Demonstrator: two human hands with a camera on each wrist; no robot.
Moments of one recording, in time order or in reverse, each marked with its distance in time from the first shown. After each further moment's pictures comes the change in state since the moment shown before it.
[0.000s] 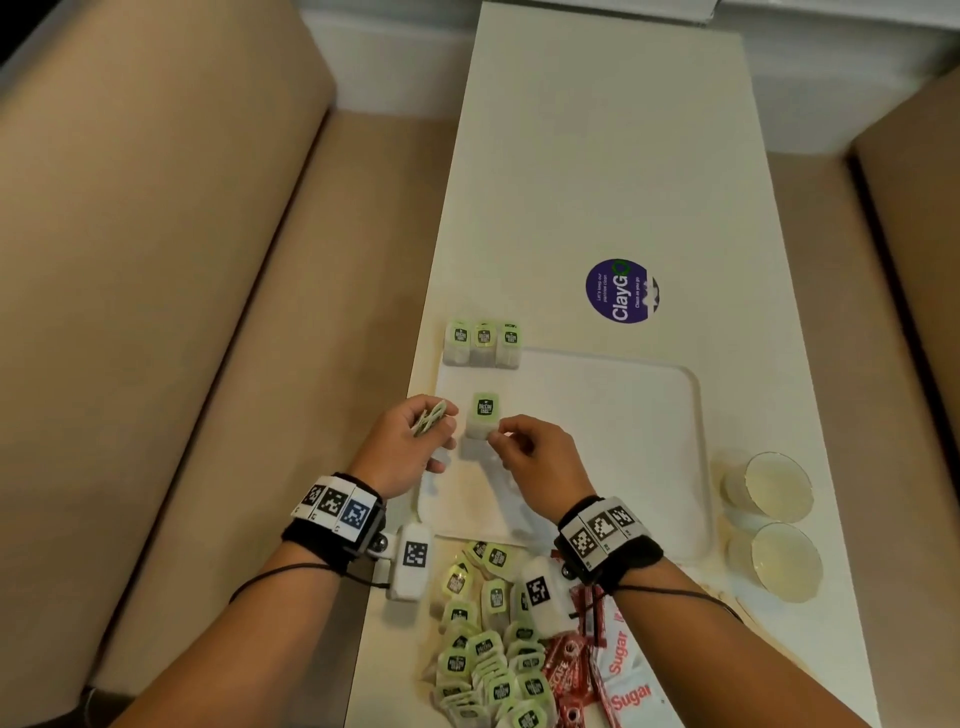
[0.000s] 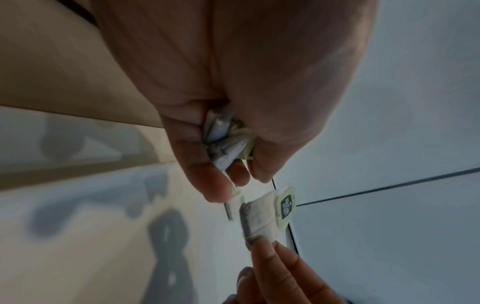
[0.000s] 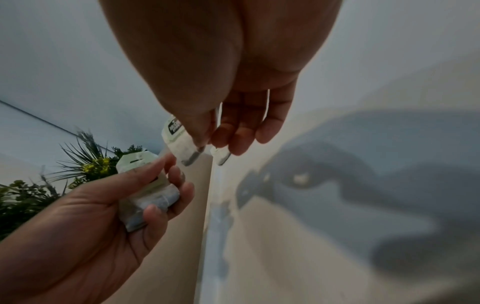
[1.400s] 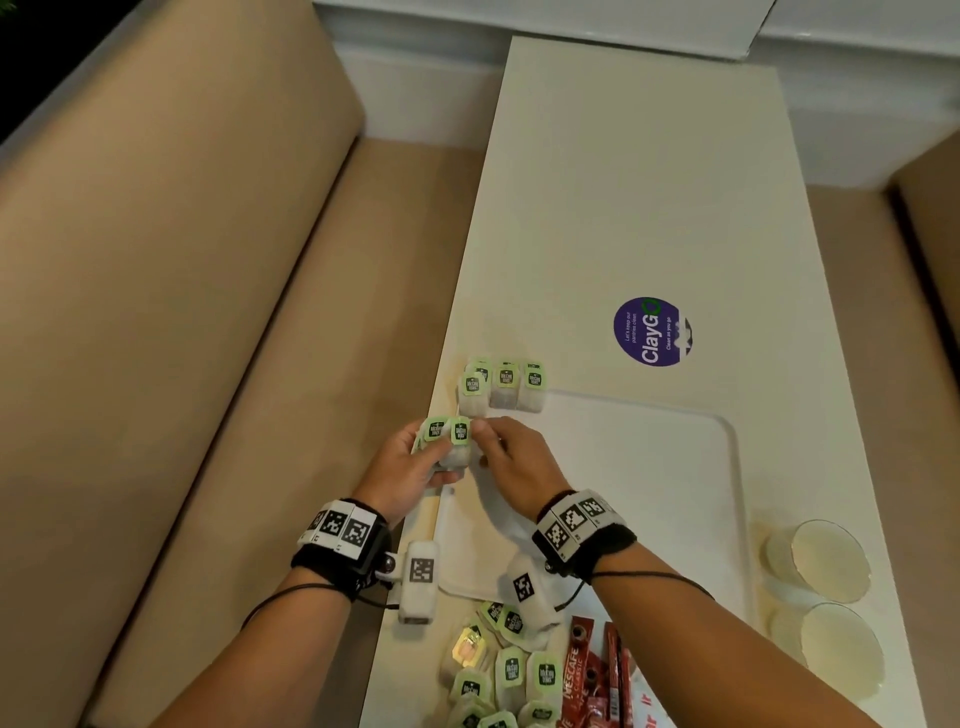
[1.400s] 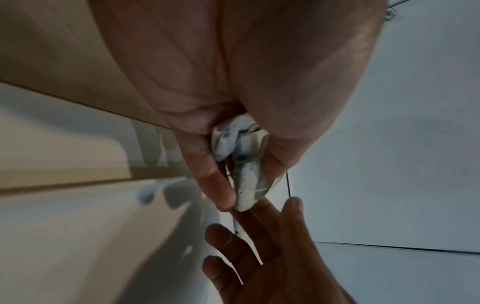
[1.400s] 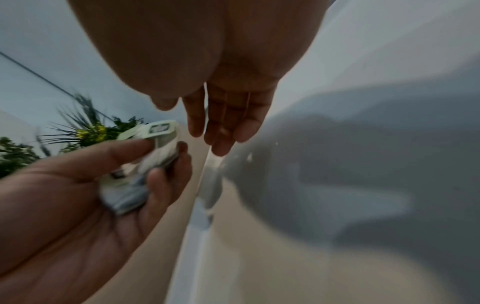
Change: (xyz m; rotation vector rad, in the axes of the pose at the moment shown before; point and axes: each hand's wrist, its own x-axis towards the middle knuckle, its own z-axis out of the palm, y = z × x) left_hand 0.040 -0.008 -0.013 -0.338 0.062 -0.101; right_hand 0.071 -0.024 0.033 -0.043 -0.118 -0.122
